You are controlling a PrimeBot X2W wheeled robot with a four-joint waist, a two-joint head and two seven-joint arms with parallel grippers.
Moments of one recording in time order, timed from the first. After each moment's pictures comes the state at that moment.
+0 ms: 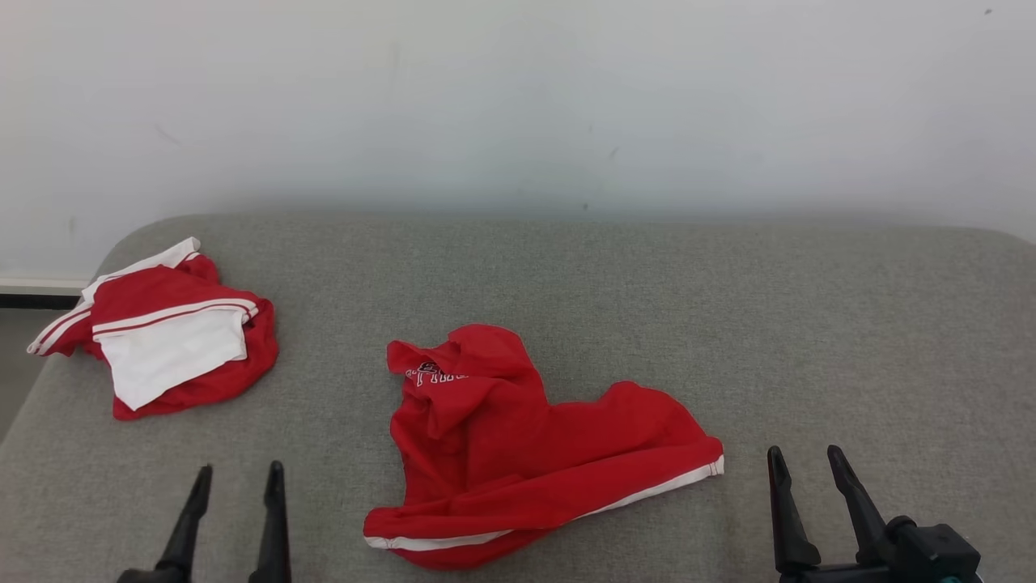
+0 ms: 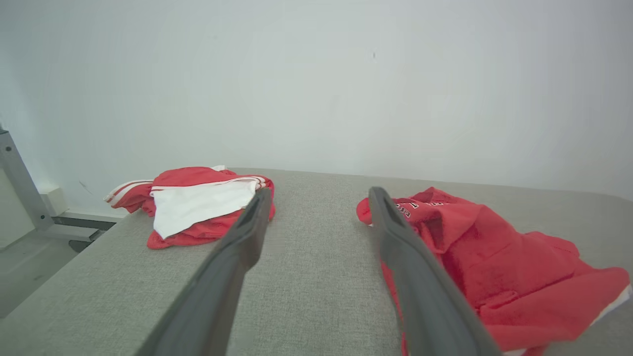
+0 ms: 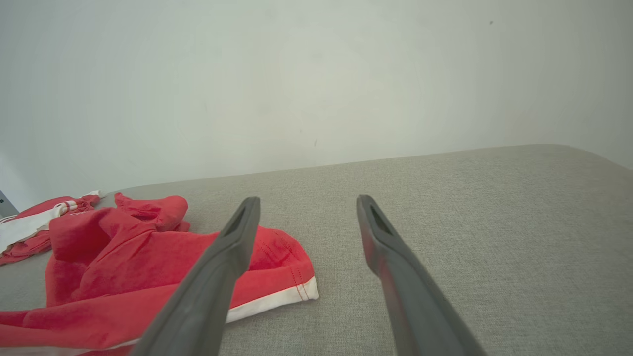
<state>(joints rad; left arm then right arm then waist) 0.04 0.25 -0.17 0.06 -0.36 0.05 -0.26 0.02 -0.05 0.03 0.22 0.21 0.13 -0.26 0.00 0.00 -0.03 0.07</state>
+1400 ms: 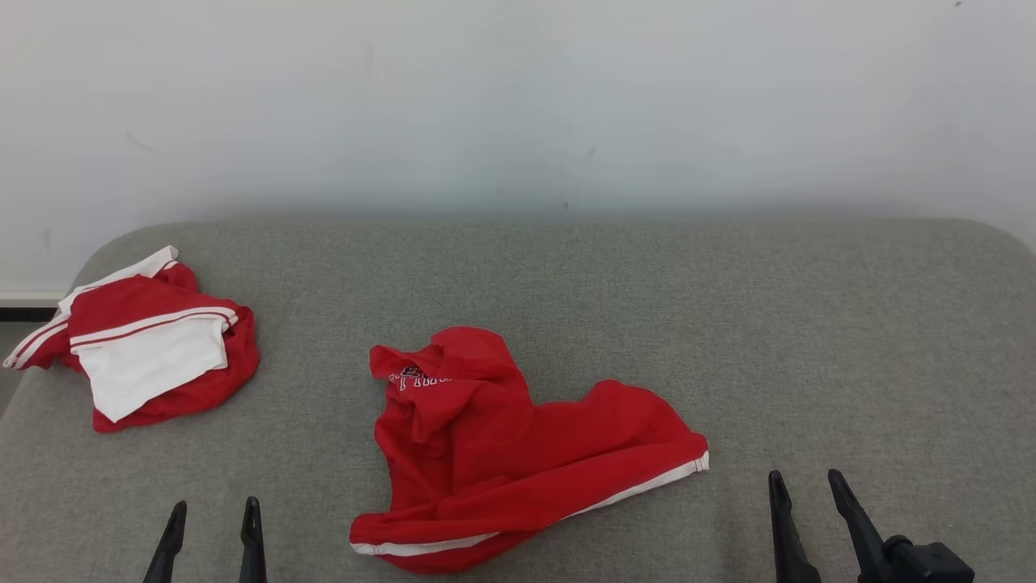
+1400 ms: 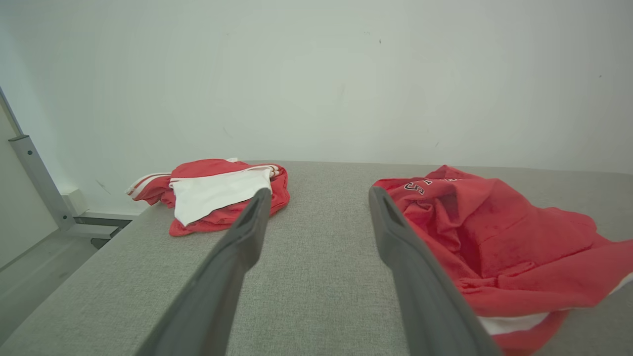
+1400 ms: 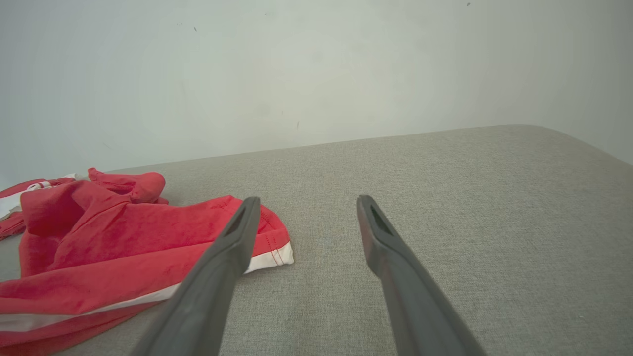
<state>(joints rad) 0.14 0.11 0.06 0.04 -0.15 -0.12 -0.26 0.05 -0.05 0.02 0.24 0.19 0.13 -0.26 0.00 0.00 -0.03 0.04</state>
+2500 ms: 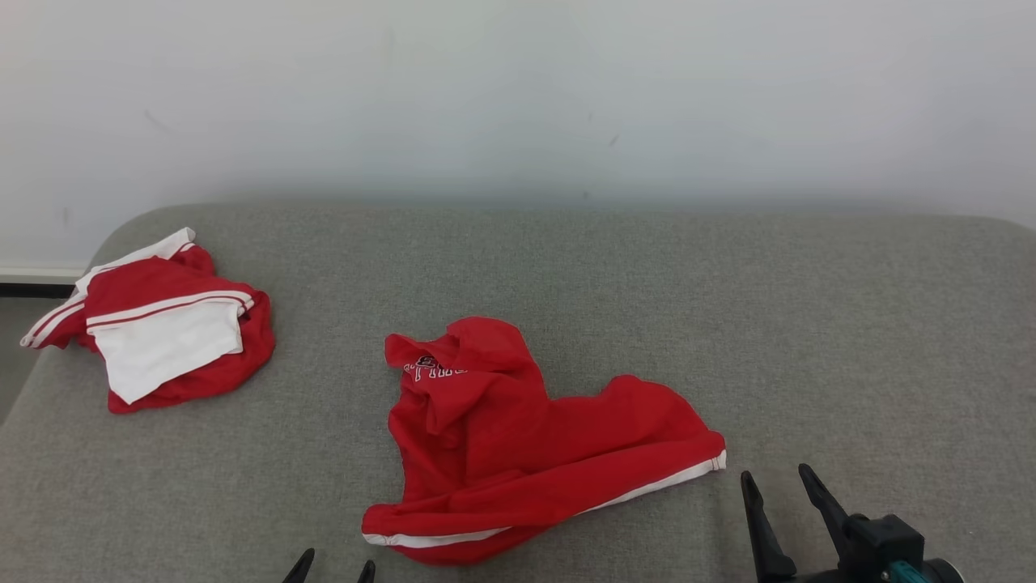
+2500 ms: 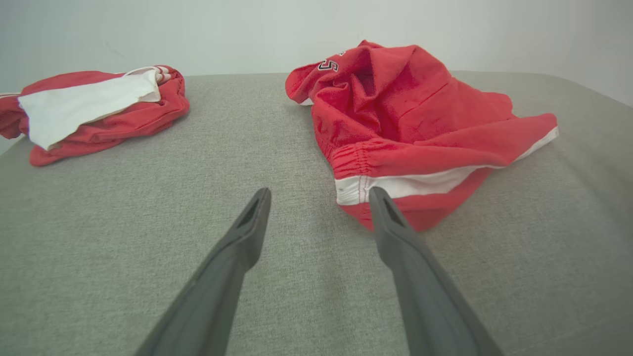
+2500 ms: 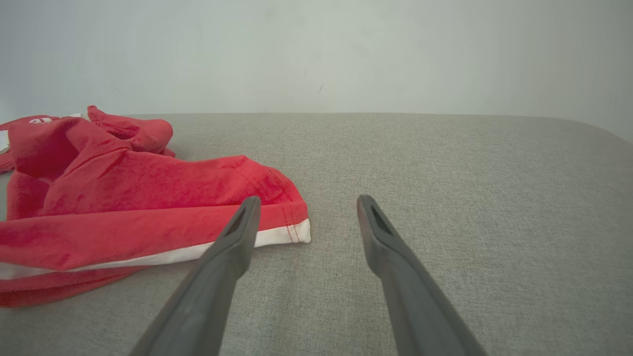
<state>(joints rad) 0.09 0.24 -0.24 0.24 -0.26 -0.13 -0.26 -0.02 -0.08 0.07 0.35 0.13 0.13 -0.23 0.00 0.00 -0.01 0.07</state>
